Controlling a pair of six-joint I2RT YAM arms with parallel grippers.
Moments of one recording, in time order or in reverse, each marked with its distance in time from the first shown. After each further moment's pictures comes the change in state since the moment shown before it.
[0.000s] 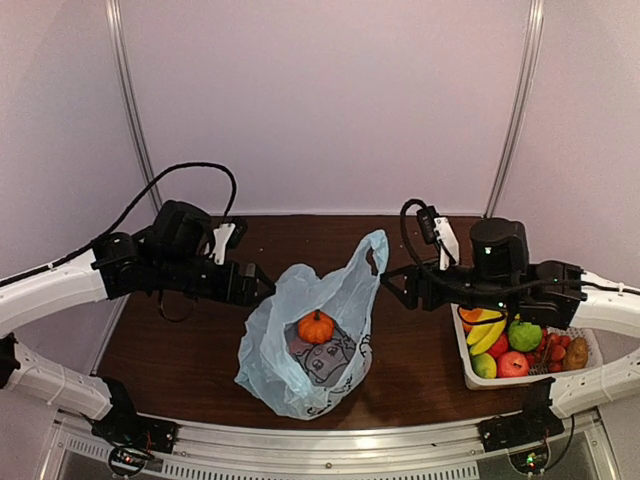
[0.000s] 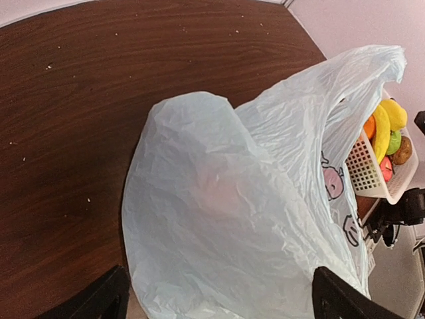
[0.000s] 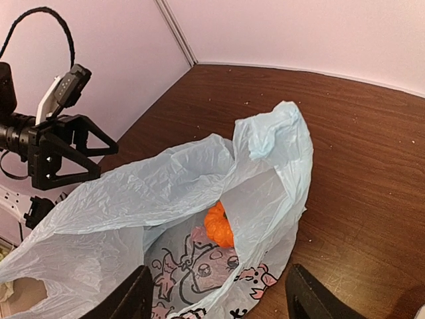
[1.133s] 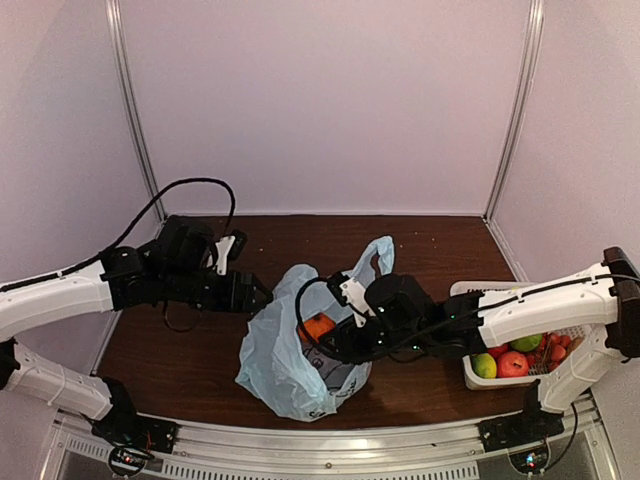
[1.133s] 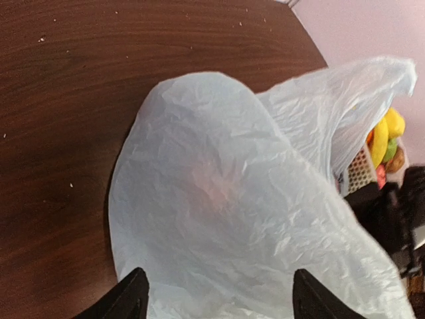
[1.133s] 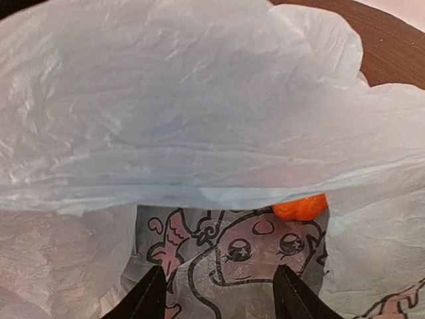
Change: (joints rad) left arm 0.013 0.012 -0.107 0.106 0.038 -0.095; right arm 0.188 0.481 0.016 0.246 -0.004 -0.042
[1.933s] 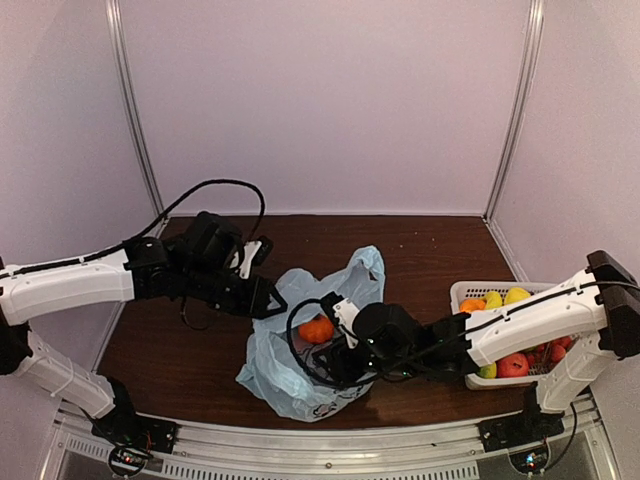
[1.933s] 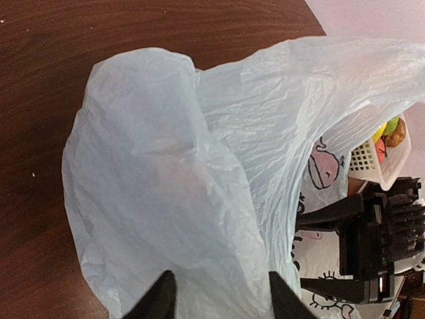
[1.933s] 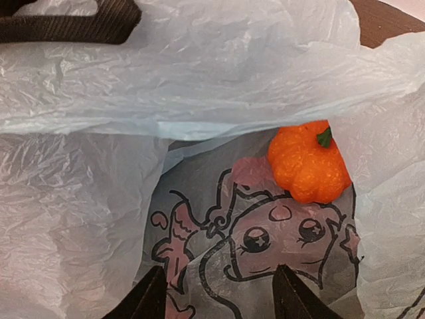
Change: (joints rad) left arm -0.072 0.140 0.125 -0.065 0.048 -0.009; right arm 0.098 0.079 -0.038 0.094 0.092 0.078
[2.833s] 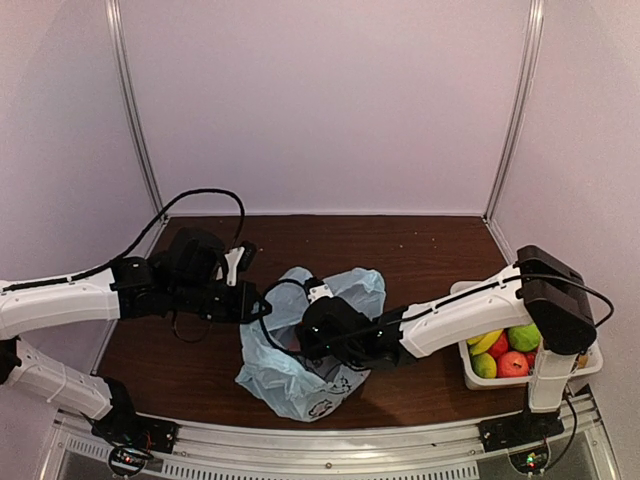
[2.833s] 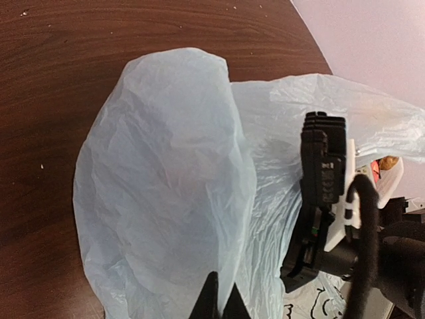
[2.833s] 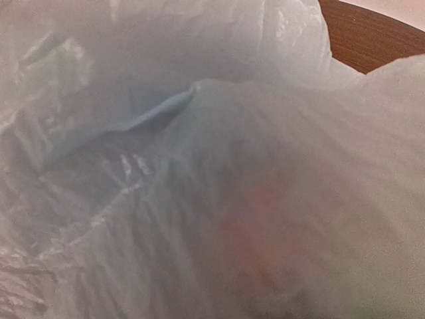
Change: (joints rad) left arm -0.002 -0.121 -0.166 0.140 -0.067 -0.084; right arm -0.061 0.323 0.264 -0.003 0.241 0.105
